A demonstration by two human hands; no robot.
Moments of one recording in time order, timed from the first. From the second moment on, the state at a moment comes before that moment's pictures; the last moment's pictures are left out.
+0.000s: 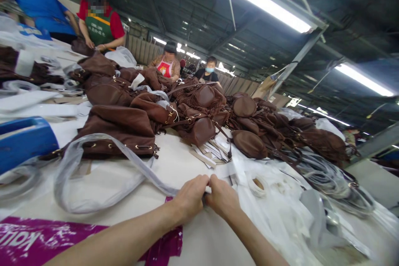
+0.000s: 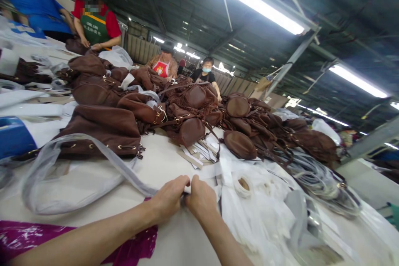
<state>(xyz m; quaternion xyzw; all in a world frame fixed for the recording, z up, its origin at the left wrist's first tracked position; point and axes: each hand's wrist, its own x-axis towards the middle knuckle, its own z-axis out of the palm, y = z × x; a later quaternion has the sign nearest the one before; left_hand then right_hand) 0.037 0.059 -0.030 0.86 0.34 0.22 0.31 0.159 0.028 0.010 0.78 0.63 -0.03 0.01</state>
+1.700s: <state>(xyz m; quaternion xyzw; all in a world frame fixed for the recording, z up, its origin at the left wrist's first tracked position) 0.042 0.061 -0.019 0.89 0.41 0.12 0.19 0.175 0.025 -0.023 0.71 0.71 0.05 0.00</state>
